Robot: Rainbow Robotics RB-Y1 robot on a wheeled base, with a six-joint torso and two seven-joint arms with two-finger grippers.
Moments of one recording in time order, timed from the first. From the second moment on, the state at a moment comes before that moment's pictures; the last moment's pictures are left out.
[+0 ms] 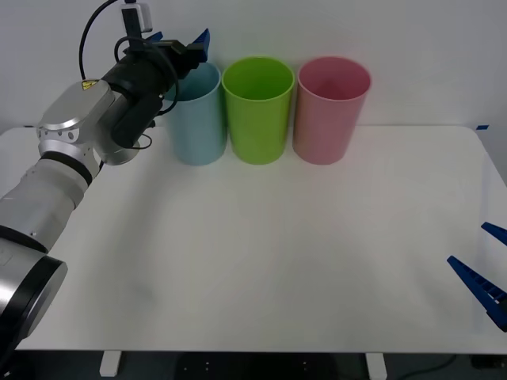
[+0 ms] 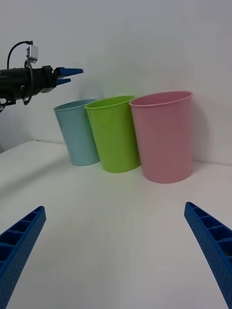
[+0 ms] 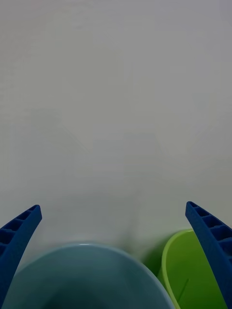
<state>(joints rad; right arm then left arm) 0.35 -0.40 -0.52 -1.66 0.96 -1.22 0.00 -0.93 0.39 -0.23 -0.86 -0.91 -0.09 0.06</state>
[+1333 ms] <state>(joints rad) 0.35 -0.40 -0.52 -1.66 0.96 -1.22 0.00 -0.24 0.86 -0.08 -1.44 -0.60 -0.46 0.05</state>
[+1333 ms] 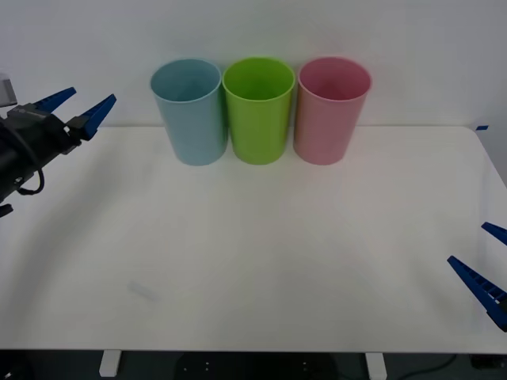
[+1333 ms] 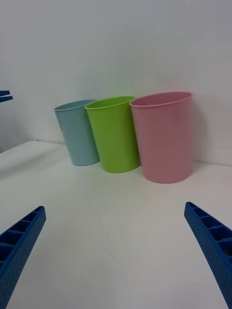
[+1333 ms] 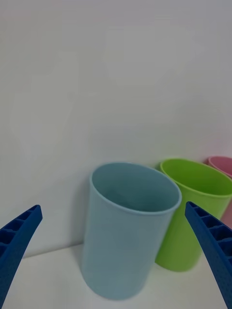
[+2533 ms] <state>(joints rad) 0.35 -0.40 -0.52 -1.66 0.96 -1.22 0.00 0.30 0.88 0.44 -1.44 -0.81 -1.09 0.02</state>
